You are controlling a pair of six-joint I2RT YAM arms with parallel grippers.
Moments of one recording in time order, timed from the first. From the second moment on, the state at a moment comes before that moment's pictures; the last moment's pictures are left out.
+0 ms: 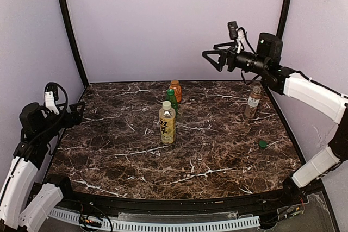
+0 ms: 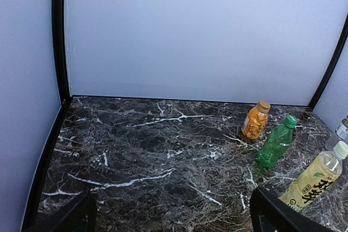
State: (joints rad) left arm 0.00 0.47 0.48 -0.17 0.19 -0.17; right arm 0.42 1.44 1.26 0.22 -0.55 0.14
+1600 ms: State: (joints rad) left arm 0.02 0.44 0.41 -0.16 0.63 -0.13; right arm 0.83 1.83 1.56 -0.14 -0.59 0.05
